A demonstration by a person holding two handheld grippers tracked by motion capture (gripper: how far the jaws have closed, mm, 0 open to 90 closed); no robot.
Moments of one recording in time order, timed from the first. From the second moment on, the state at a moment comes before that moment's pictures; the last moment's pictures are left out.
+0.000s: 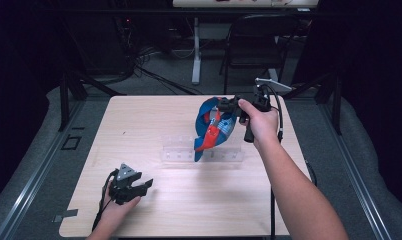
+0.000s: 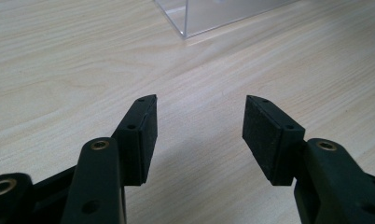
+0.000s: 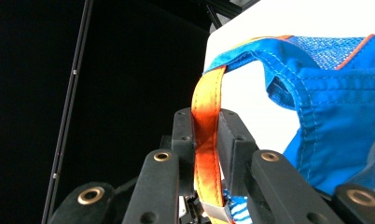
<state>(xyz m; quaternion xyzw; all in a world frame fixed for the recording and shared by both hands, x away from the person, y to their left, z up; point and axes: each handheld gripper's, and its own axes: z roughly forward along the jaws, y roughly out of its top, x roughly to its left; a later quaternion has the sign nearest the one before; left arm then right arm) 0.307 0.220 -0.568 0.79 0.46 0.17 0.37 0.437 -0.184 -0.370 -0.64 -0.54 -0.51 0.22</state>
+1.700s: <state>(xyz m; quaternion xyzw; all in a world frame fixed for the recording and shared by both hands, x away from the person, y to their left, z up) 0.308 0.220 -0.569 0.79 0.46 0.17 0.37 0.394 -0.211 -0.404 -0.64 -0.65 -0.41 0.09</state>
